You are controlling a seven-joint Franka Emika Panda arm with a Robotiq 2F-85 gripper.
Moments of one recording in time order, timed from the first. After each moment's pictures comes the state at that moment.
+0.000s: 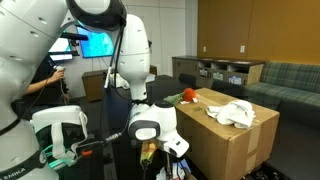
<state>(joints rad) 0.00 0.74 -0.02 -2.37 0.22 3.14 0.12</state>
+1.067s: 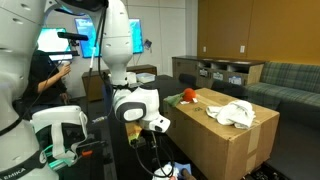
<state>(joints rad) 0.06 0.54 0.08 -2.56 0.09 3.08 0.07</state>
